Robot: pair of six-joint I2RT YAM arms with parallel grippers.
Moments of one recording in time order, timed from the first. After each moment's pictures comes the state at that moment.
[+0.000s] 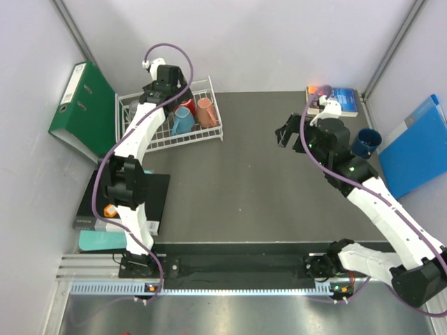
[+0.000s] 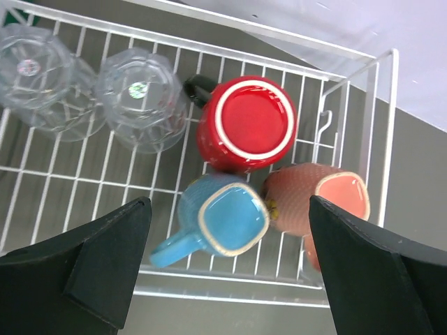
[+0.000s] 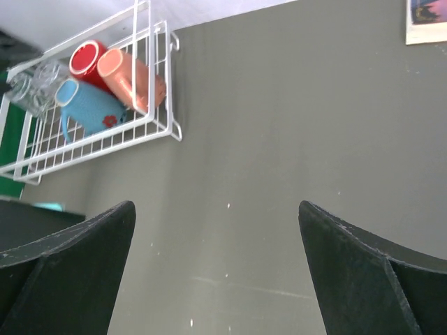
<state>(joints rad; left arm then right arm) -0.22 1.94 1.88 -0.54 -0.37 -0.53 0.50 1.07 1.09 -0.34 0.22 0.47</state>
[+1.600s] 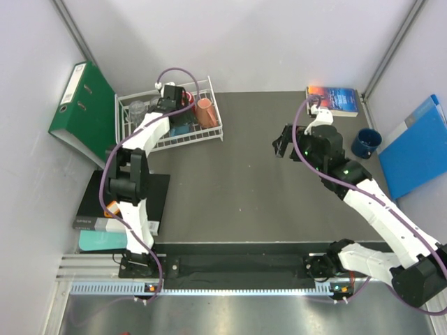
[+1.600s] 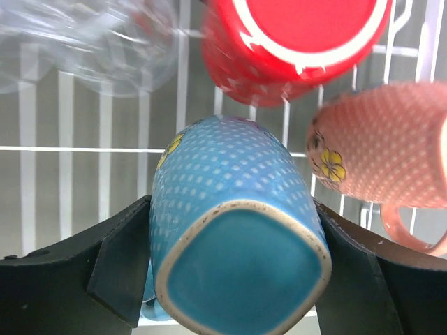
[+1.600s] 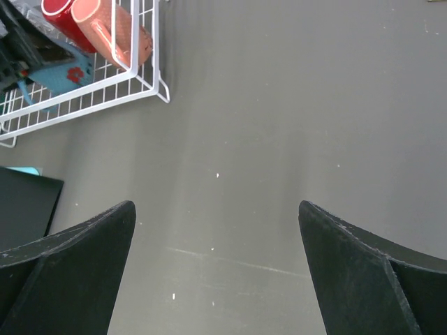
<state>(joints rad) -0.20 2.01 1.69 -0.45 -0.22 -0.45 0.50 1.05 0.99 -0.34 0.17 0.45</state>
